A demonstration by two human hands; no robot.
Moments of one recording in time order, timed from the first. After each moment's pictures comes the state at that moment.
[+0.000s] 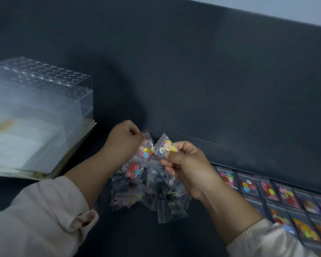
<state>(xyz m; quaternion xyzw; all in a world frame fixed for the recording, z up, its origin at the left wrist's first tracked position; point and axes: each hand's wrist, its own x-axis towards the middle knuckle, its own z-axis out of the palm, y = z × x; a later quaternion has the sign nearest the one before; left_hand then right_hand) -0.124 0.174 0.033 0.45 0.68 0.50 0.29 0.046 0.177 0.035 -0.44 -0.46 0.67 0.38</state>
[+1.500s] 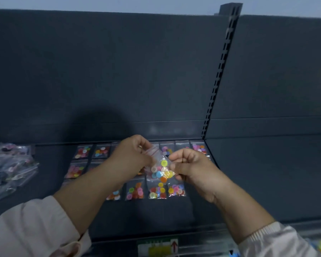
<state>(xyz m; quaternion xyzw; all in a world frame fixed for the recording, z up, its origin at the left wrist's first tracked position) 0.341 0.106 0.063 0.58 0.61 0.34 0.42 0.518 0.097 0.027 -0.47 -0.50 0.59 0.41</state>
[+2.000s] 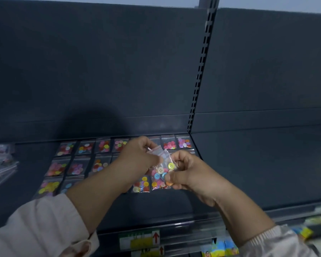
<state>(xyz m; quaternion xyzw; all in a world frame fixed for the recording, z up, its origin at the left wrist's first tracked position) 0.395 0.097 0.049 0.57 0.59 0.34 0.46 0.554 0.071 0.022 -0.48 -0.52 0.62 0.35</state>
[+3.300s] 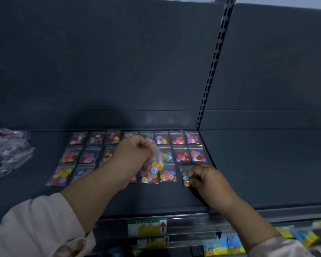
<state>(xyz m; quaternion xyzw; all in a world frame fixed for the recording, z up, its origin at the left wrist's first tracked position) 0.367 0.081 0.038 0.50 0.61 0.40 0.47 0.583 0.071 -0.042 -0.62 -0.73 0.19 0.21</state>
